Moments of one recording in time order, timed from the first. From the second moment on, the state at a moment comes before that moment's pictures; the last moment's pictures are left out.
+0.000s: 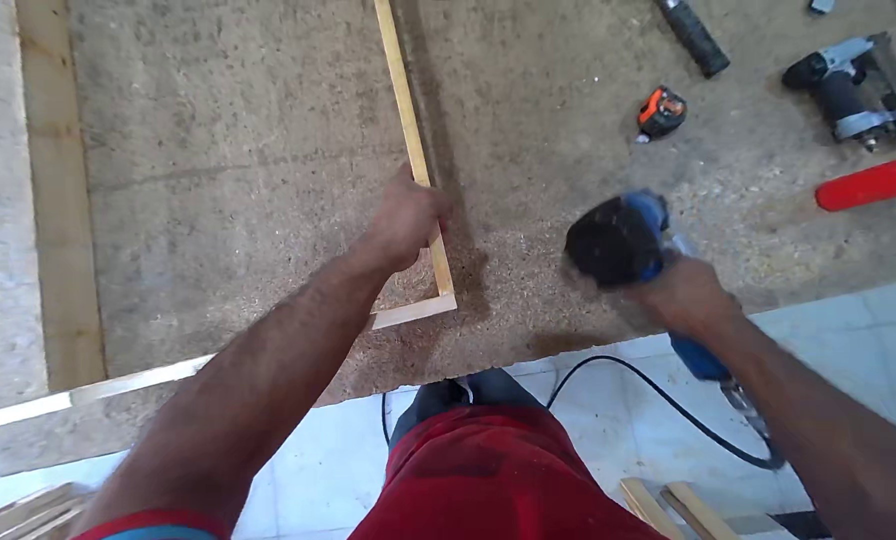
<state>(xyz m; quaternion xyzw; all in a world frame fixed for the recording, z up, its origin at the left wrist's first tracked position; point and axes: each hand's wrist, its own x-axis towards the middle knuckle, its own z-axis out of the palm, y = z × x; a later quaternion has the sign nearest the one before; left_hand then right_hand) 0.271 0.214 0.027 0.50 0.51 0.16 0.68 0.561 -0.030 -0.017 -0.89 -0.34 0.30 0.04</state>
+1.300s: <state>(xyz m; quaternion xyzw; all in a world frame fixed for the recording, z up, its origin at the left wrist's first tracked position) 0.271 0.212 0.025 0.50 0.52 0.16 0.67 0.379 -0.140 0.053 -0.57 -0.82 0.05 -0.01</state>
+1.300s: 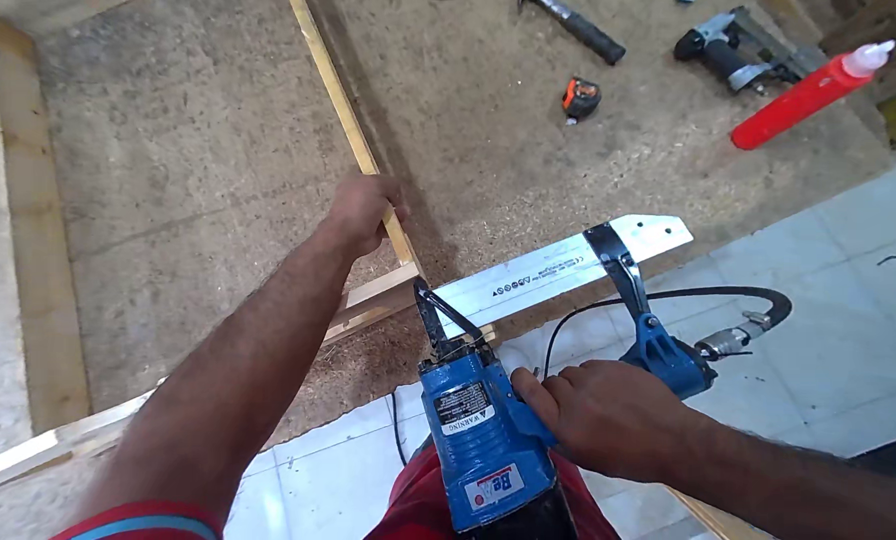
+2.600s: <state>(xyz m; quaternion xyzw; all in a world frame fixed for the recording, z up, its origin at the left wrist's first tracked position) 0.162 -0.013 0.015 0.34 0.42 0.18 0.82 0.368 -0.137 0.032 -0.59 -0.80 0.02 0.01</state>
